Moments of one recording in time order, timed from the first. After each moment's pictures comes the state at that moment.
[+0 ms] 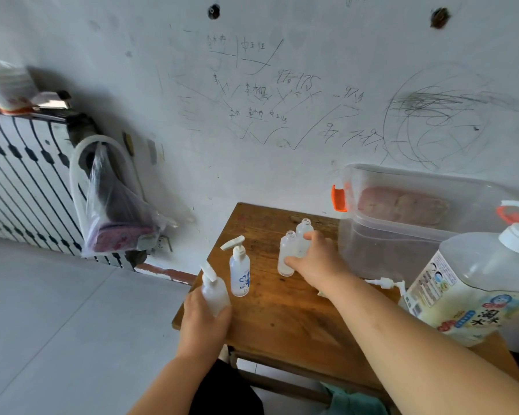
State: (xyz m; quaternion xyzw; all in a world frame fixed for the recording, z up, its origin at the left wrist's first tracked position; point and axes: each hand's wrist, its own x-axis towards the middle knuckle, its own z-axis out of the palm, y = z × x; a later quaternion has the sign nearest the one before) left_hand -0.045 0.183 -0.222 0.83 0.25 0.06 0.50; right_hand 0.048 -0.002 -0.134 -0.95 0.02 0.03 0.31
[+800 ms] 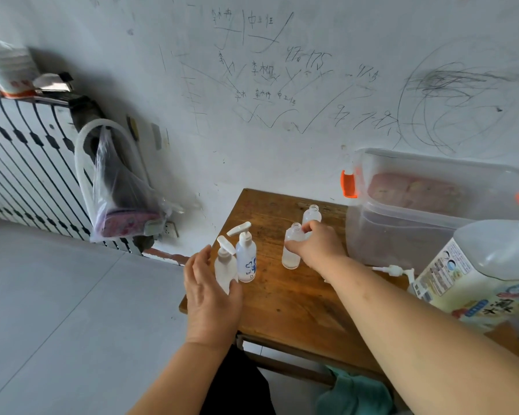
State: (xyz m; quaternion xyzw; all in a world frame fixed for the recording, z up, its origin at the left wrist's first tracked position) left_hand -0.048 0.171 -0.206 0.84 0.17 0.23 0.45; right_hand 0.072 0.010 -0.156 -0.95 0.07 0.06 0.31
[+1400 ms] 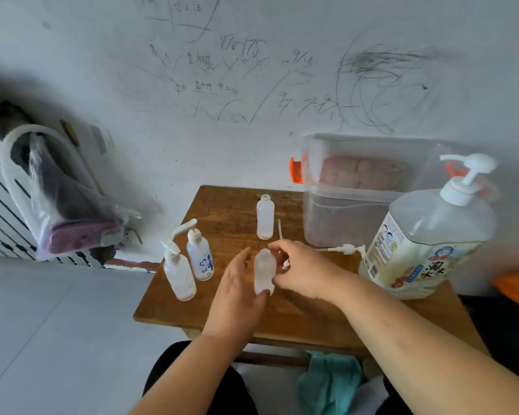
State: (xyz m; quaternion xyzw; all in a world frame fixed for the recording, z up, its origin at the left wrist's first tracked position) left_hand -0.040 0.087 -0.193 0.89 0.03 0.02 0.46; right_hand 0.006 -0.054 -0.149 -0.94 -0.08 0.16 0.31
